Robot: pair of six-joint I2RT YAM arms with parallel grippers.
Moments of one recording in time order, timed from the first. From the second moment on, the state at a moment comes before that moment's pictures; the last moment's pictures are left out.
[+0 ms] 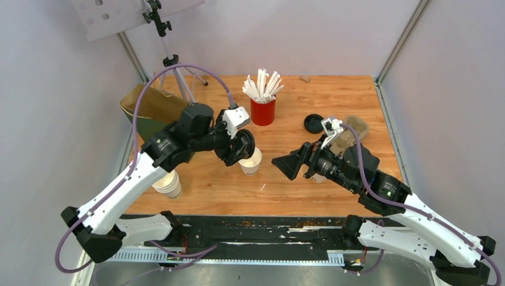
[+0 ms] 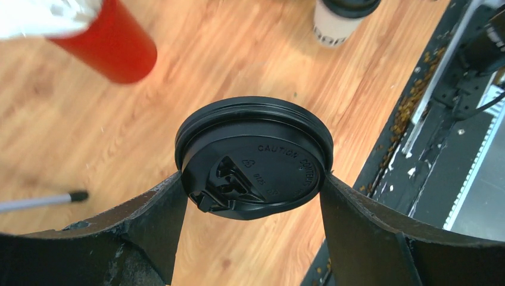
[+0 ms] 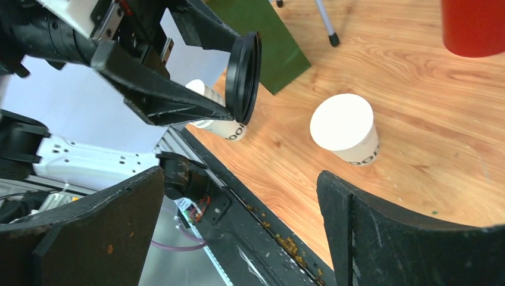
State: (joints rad) left arm -0.75 1.09 1.29 -0.71 0.28 0.18; right arm 0.99 0.71 0.95 -0.35 0.07 0.65
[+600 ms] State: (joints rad) left arm -0.76 1.49 1.48 -0.94 0.12 0.02; right arm 0.99 0.69 0.95 -0.44 0.15 0.60
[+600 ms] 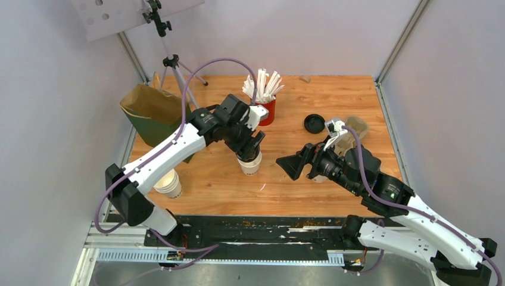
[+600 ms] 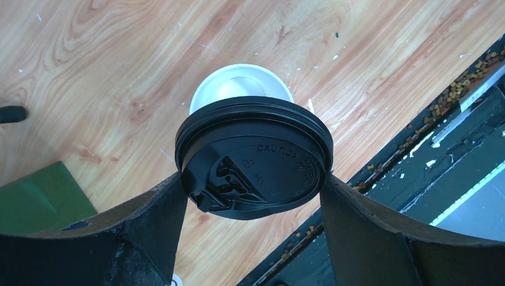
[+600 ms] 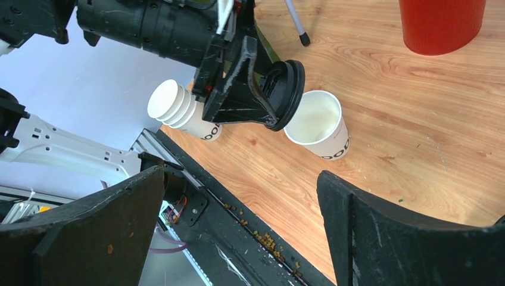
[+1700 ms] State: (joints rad) left arm -0.79 1.81 1.69 -1.12 0.04 -0.01; right arm 0.99 0.67 0.95 -0.47 0.18 0.56
